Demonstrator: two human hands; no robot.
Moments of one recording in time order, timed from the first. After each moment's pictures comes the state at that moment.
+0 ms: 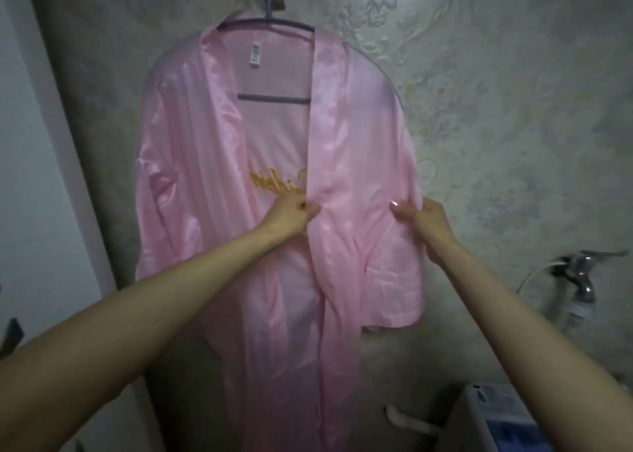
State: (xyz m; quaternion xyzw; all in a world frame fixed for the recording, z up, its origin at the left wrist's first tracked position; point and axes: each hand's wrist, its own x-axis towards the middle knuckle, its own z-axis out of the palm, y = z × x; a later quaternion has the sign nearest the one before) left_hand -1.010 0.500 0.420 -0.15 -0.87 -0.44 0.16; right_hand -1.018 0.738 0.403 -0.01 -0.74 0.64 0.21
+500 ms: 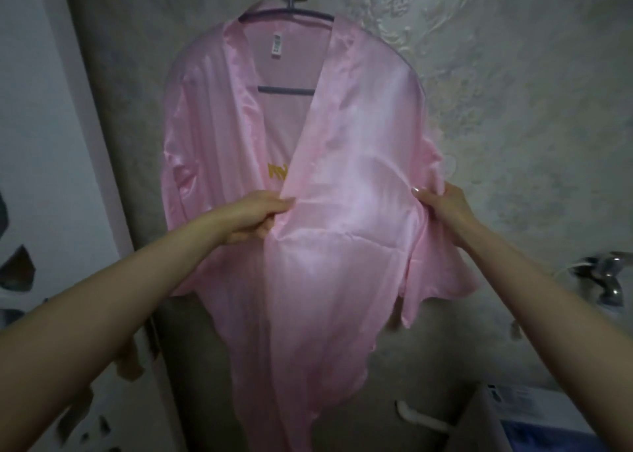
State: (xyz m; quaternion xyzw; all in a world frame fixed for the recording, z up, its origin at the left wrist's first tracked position) left_hand -0.958 0.435 0.438 -0.08 -0.78 -0.62 -0.04; right_hand -1.033 0.749 0.415 0.03 -0.75 0.63 0.22
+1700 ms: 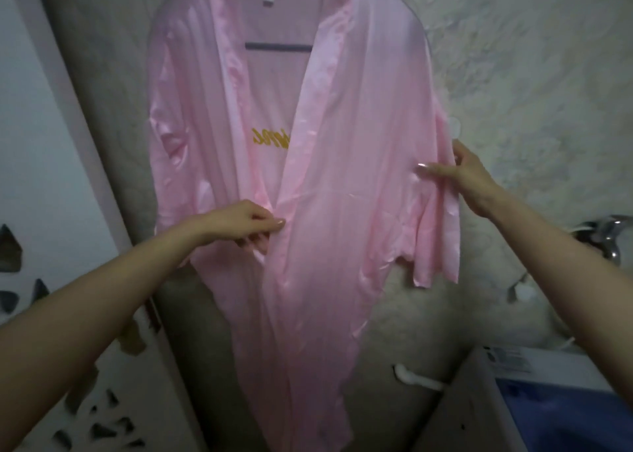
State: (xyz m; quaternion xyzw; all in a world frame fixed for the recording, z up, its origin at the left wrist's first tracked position) left_hand -0.981 0.402 0.383 -0.12 -0.92 -0.36 -0.09; right_hand -1.014 0.769 0.423 0.10 -0.78 0.60 0.16
